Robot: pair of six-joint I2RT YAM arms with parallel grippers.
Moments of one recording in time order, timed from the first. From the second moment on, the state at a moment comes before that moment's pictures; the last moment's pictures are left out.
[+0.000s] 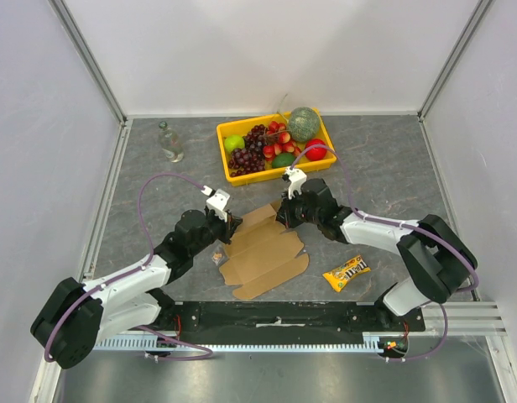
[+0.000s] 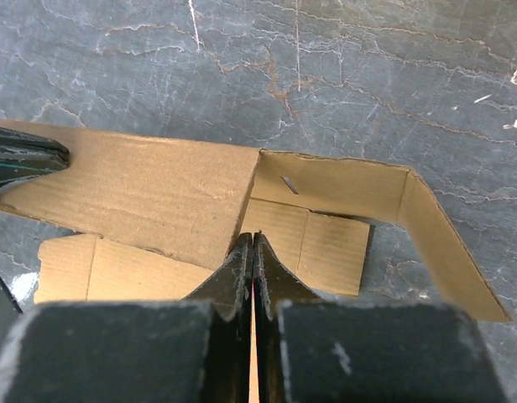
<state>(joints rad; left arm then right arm) -0.65 1.02 0.32 0.40 0.06 -0.13 0.68 1.54 0.74 0.23 -0.22 0.31</state>
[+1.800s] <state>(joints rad) -0.66 1.08 0.31 0.47 0.12 -0.13 0.61 1.57 0.73 0.15 -0.03 0.52</state>
